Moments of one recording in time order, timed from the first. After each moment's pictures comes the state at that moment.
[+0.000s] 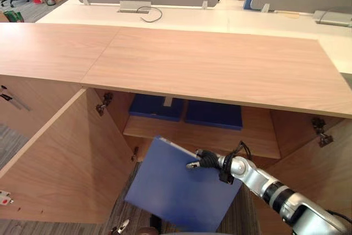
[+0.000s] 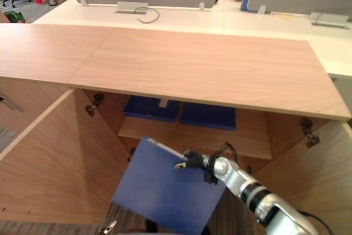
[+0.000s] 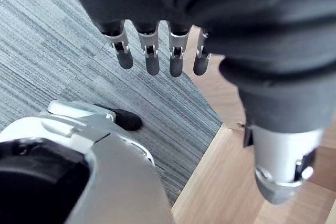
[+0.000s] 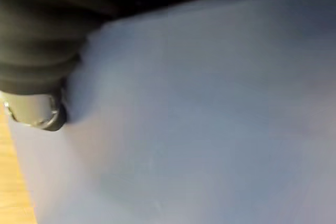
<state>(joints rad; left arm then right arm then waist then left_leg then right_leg) 0.19 0.10 0.20 1.02 -0.32 -0.05 -0.04 -0.44 -0.53 0.74 0.58 -0.15 -0.09 0.29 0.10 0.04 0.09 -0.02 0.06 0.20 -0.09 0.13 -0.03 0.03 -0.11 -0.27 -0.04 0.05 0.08</state>
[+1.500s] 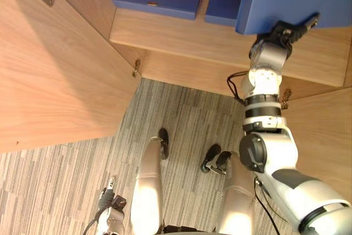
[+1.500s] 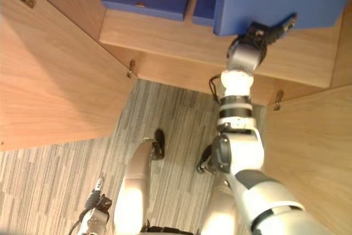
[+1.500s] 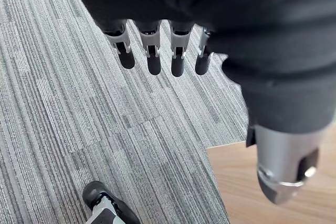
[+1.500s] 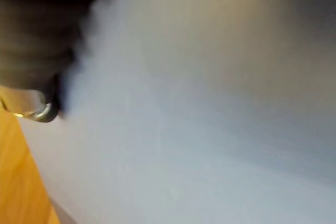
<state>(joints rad) -0.02 -0.04 0.50 0.81 -0.50 -0.05 0.17 -1.24 -0.14 -0.31 0.68 1.42 -0.38 -0.36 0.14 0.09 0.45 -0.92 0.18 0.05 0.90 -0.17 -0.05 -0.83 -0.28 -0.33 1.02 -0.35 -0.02</state>
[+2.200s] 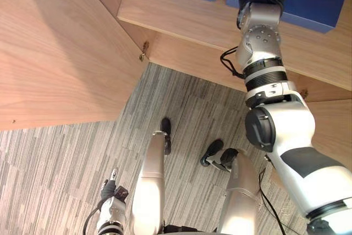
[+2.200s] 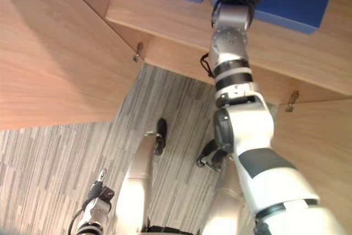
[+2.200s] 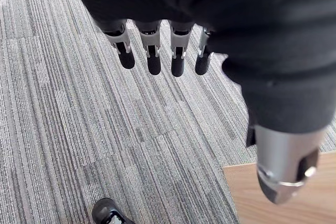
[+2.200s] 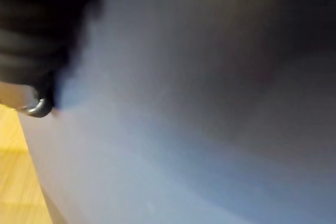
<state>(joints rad) -0.11 -0.04 0.54 0.83 -0.42 -0.03 0.21 -1.47 -0.19 -0.14 0.90 1.51 -0.39 -0.42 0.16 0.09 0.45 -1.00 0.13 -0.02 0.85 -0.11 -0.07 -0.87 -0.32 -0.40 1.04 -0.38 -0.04</state>
